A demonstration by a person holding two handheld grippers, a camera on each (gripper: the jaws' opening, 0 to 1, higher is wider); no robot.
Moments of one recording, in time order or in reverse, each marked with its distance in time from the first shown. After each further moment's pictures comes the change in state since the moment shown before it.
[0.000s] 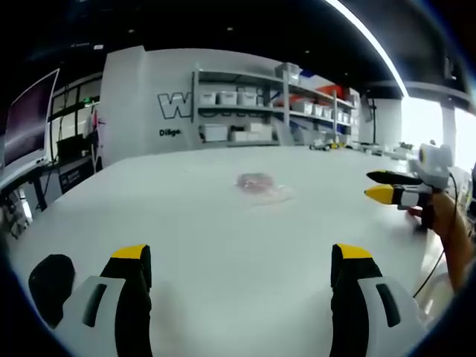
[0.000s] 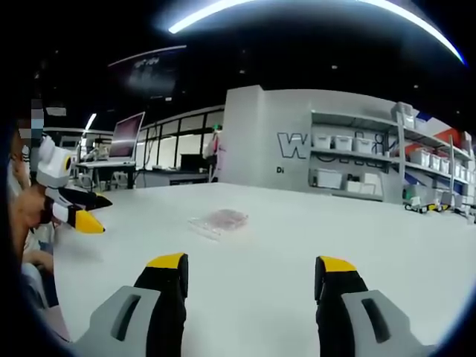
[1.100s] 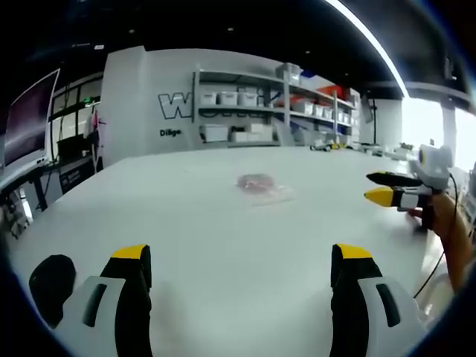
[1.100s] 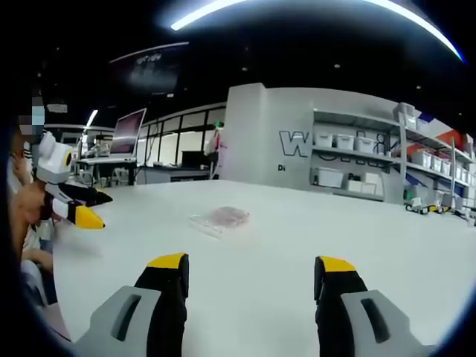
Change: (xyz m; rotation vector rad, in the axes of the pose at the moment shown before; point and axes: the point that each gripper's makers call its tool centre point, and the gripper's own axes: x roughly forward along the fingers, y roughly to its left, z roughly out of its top) left arm 0.001 0.002 0.002 -0.001 -0.002 0.003; right arm 0.007 -0.001 -0.003 -0.011 0.015 0.006
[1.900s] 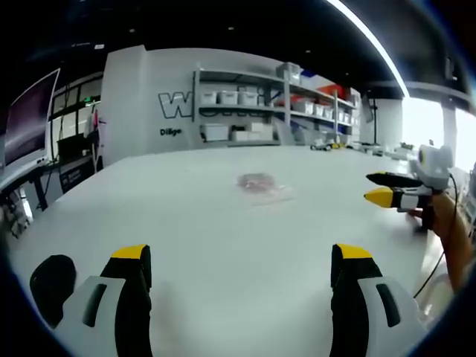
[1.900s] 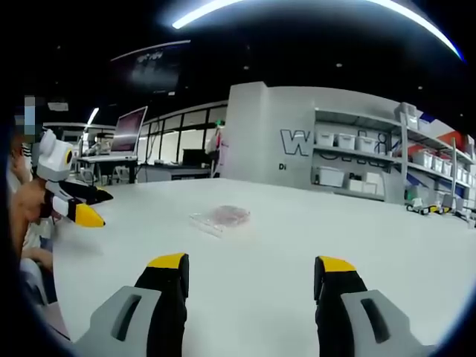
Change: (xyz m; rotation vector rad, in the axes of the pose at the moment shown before) left arm -0.001 0.000 0.001 -0.001 0.005 -0.001; right arm -0.002 0.005 0.000 -0.008 0.010 0.005
